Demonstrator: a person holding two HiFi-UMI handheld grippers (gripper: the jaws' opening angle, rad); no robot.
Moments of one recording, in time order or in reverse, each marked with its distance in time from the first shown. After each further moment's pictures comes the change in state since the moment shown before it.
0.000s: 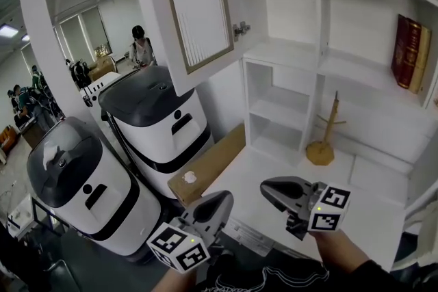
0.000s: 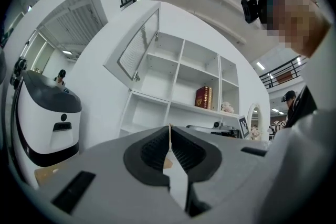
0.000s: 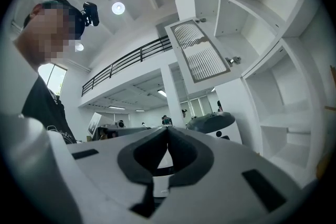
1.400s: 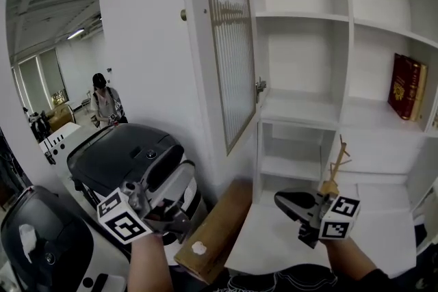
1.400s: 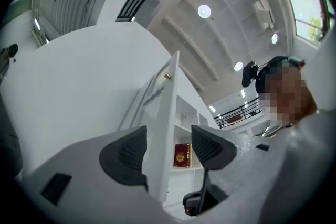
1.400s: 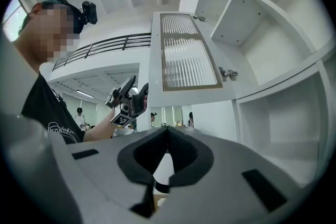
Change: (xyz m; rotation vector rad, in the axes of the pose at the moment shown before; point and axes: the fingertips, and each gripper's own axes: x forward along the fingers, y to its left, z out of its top) left arm 0.044 0.222 0.273 -0.096 -0.381 -0.597; right arm 0.144 -0.118 0.066 -0.175 -0.019 -0.338
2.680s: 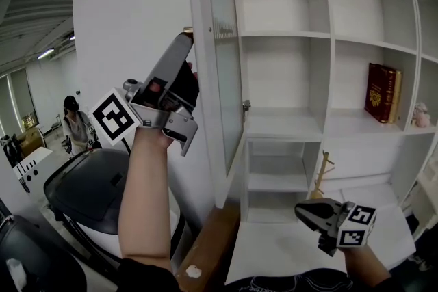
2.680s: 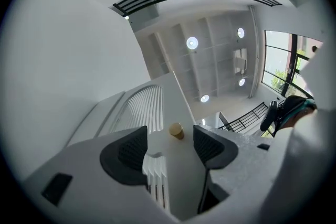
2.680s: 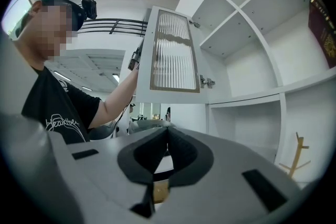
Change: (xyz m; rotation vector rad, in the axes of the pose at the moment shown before) left arm 0.175 0.015 0.155 -0.159 -0.222 -0.497; right arm -0.050 -0.018 0.010 -0.071 0.077 -0.266
